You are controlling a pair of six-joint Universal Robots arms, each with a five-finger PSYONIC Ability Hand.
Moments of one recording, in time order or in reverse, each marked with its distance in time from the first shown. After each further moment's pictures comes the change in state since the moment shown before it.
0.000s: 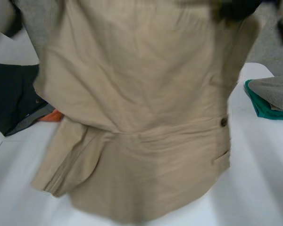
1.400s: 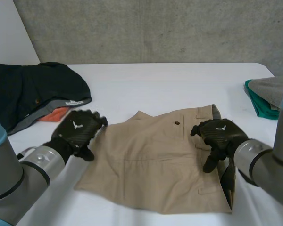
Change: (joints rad) left arm 0.009 -0.020 -0.866 0.175 0.073 0.252; right arm -0.073 -0.004 0.990 -0.389 -0.042 0.071; left_hand -0.739 -0.787 -0.779 -0.784 -0.740; right_hand -0.729 -0.789 -0.786 -0.792 -0.758
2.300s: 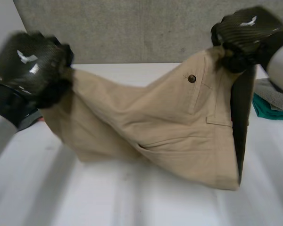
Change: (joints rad) left arm -0.017 0.435 0.116 -0.110 -0.065 -0.036; right arm -0.023 -0.081 -0.554 0.177 -0.060 -0.164; left_hand 0.754 0.783 0.776 0.783 0.735; right_hand 0.694 0.783 0.787 0.791 0.755
